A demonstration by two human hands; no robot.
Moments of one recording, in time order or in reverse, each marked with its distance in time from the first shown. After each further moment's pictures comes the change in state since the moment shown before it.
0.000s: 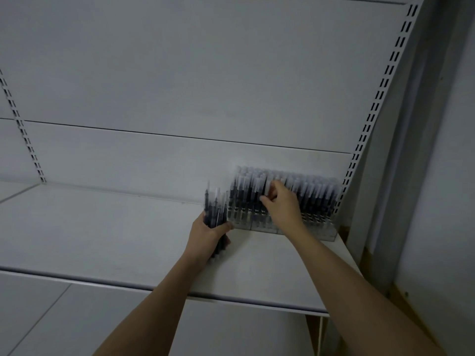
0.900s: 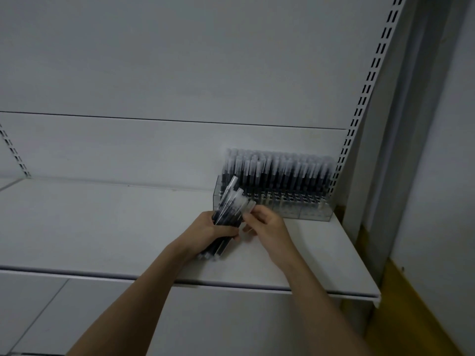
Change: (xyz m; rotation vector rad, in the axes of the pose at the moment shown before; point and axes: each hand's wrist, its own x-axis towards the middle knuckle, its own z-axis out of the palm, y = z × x) left_hand -0.005 0.005 0.001 0.250 -0.386 -0.008; right_hand -0.086 0.013 0.022 0.814 -0.199 0.280
